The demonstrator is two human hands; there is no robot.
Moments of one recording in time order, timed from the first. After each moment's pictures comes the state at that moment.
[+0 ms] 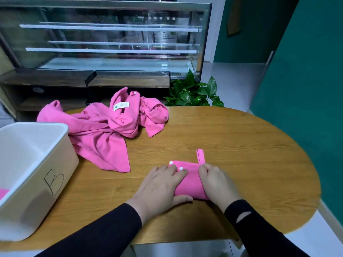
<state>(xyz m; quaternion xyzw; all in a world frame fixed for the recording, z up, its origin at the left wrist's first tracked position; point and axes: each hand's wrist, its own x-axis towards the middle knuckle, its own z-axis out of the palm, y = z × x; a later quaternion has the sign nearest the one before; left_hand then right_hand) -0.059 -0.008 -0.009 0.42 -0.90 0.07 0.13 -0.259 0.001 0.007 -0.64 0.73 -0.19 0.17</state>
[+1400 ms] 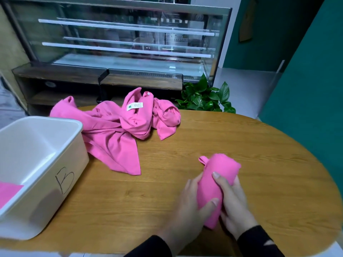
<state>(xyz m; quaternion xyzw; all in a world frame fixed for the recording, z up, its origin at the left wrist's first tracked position) -0.105 0.027 -0.029 0.47 -0.69 -0.39 0.39 -0.235 0.020 0.002 -0.28 0.46 -0.61 0.58</state>
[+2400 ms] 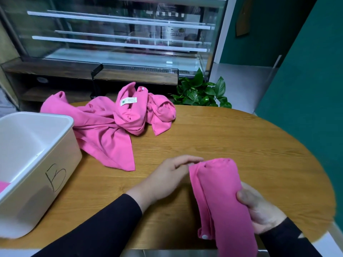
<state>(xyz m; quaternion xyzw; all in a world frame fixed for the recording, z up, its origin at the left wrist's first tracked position) -0.063 -0.019 0.040 0.38 -0.68 -0.52 0.36 -0.287 0.036 0.028 -0.34 0.17 -0.45 0.81</state>
